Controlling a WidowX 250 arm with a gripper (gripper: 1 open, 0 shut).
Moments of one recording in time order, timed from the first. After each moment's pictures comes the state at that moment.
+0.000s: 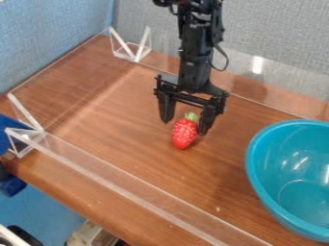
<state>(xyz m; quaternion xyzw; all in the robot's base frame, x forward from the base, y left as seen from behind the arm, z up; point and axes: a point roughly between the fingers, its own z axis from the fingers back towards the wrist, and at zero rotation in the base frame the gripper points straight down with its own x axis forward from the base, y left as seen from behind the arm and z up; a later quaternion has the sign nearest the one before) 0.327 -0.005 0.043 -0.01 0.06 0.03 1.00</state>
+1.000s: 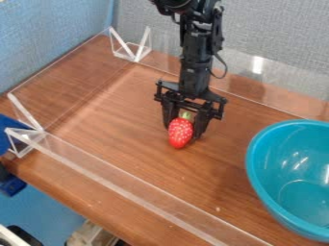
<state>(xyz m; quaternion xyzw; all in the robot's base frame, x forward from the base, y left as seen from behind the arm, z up) 0.328 -0.002 0.029 0.00 0.09 0.03 1.00</state>
